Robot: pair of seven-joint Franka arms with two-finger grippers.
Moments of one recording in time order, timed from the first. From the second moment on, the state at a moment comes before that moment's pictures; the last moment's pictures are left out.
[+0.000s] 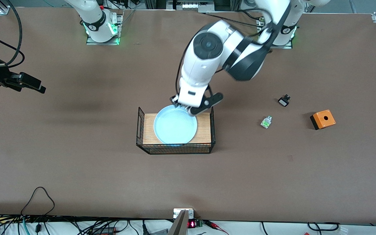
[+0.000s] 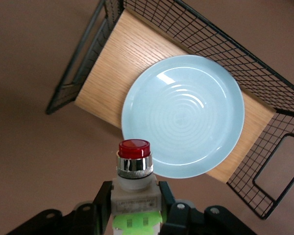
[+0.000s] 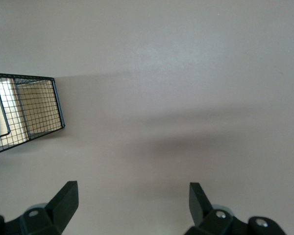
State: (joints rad) left arm -0.70 0.61 0.03 -1.07 -0.19 1.74 -1.20; right arm 0.14 0.05 -0.17 -1.63 0.14 1.65 0.11
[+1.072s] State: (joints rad) left arm -0.34 0.54 0.05 -1.30 0.05 1.49 -0.03; right arm 0.65 0.08 -0.15 -1.60 0.14 1.68 1.01
